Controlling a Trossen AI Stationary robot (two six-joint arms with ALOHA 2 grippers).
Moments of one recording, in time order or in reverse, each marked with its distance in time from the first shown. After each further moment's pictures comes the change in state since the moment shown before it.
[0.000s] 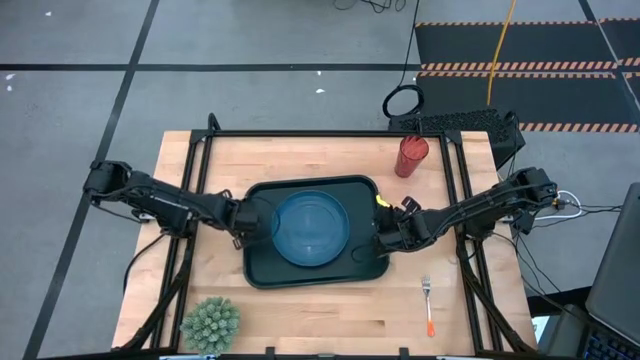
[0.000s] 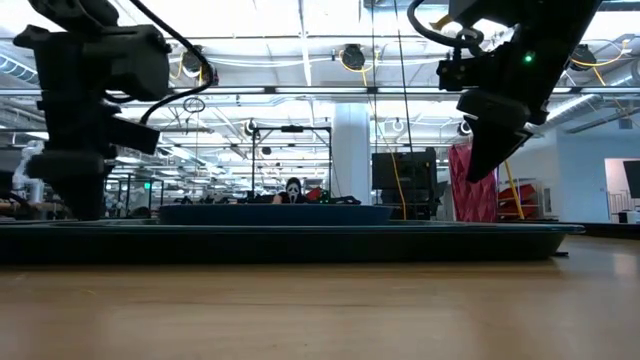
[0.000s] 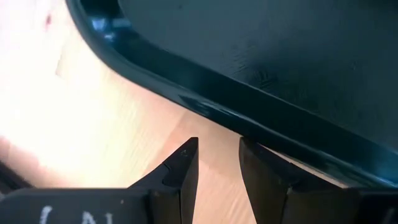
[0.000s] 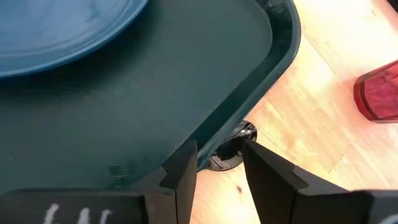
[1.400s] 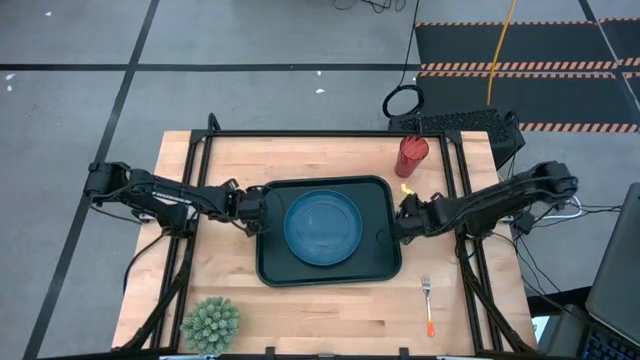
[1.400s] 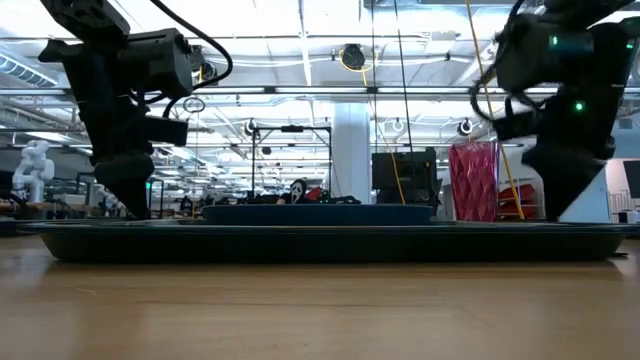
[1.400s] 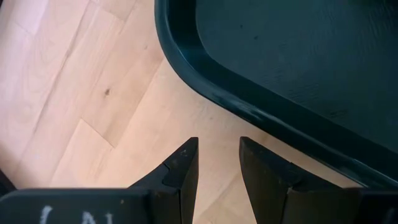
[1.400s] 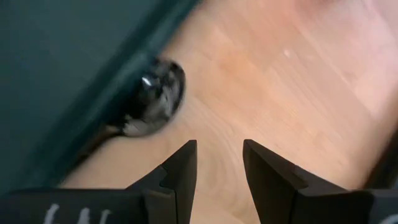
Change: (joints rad) left arm 0.116 0.000 0.000 0.155 -0.137 0.104; right arm -0.095 -0.235 -0.296 -0.087 -0.132 0.125
